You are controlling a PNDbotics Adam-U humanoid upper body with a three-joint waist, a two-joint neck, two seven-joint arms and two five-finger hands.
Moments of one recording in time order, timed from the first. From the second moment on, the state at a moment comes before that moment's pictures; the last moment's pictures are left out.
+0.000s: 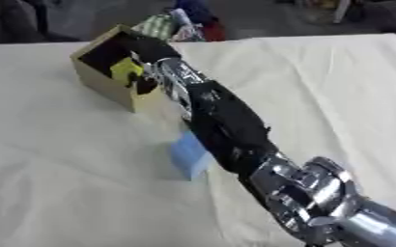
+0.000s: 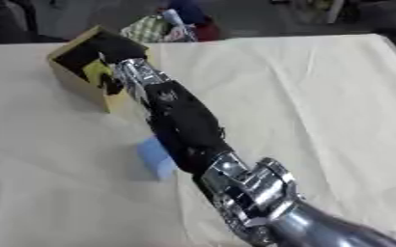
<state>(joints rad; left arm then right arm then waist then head) -0.14 0.23 0.05 -1.81 -0.06 -0.05 0.11 -1.18 0.11 0.01 -0.64 1.32 0.03 0.15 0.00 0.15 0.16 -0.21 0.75</state>
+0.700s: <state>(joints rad) -0.09 0.23 0.07 -1.81 -0.07 -0.05 0.14 -1.10 -0.24 0.28 -0.96 0.91 -0.32 0.62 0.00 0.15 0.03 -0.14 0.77</state>
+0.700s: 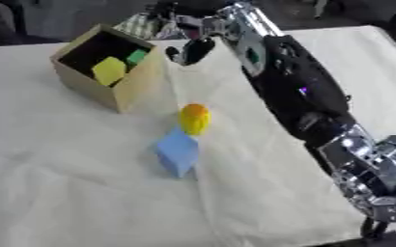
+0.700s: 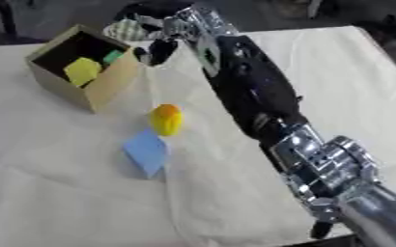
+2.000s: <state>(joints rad) -0.09 0.23 0.08 -1.81 -0.07 -0.05 0.14 -0.97 -0.25 0.48 -0.97 0.80 -0.37 0.79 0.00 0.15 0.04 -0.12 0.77</state>
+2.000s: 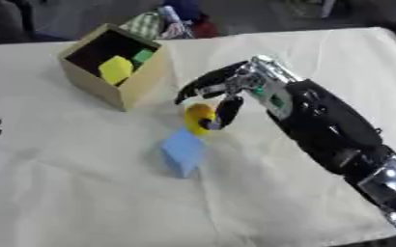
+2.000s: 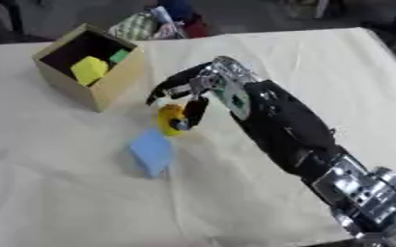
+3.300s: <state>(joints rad) -0.13 0.23 0.06 -1.81 -0.07 -0.05 0.13 -1.20 -0.07 0.19 -0.87 1.04 -0.25 0.35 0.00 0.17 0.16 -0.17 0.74</state>
